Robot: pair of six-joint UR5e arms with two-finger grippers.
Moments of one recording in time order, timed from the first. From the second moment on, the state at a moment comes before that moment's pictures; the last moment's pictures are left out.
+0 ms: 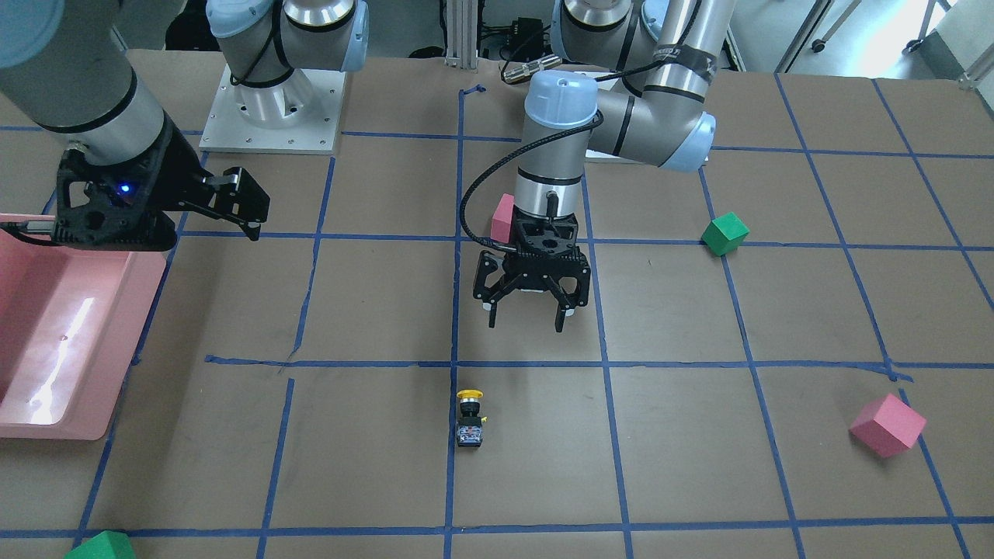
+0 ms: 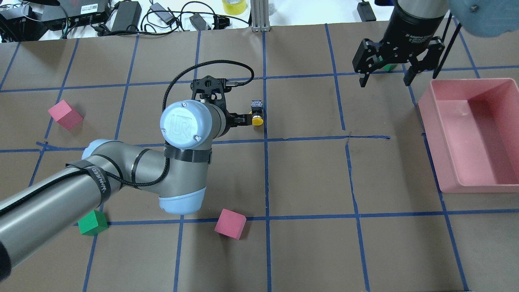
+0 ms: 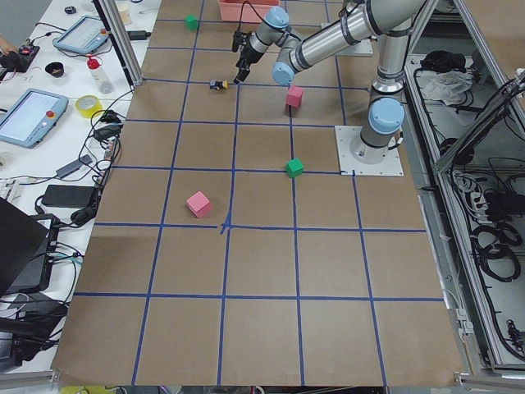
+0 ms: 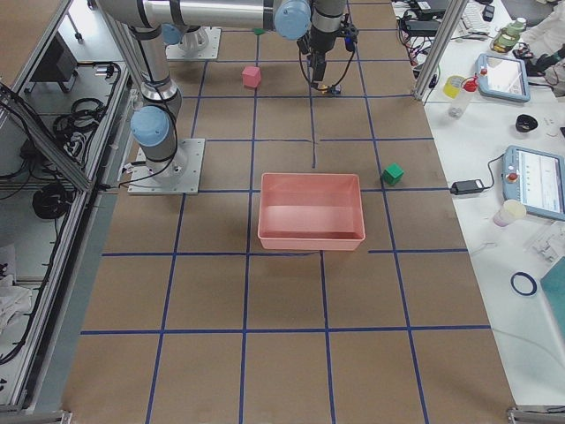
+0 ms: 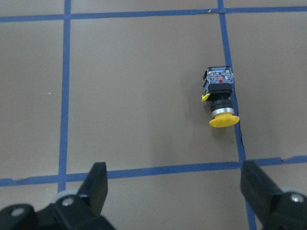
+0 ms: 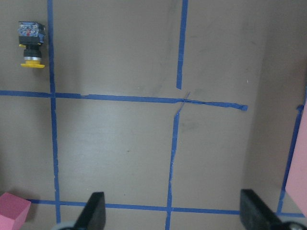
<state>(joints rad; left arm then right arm) -1.89 -1.85 -2.11 -0.19 1.69 -0.28 1.52 -1.45 1.47 -1.47 -1.55 -0.04</state>
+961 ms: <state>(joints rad) -2.04 -2.18 -1.99 0.07 1.85 -0.36 1.54 -1.56 1.57 -1.49 -1.62 -0.03</state>
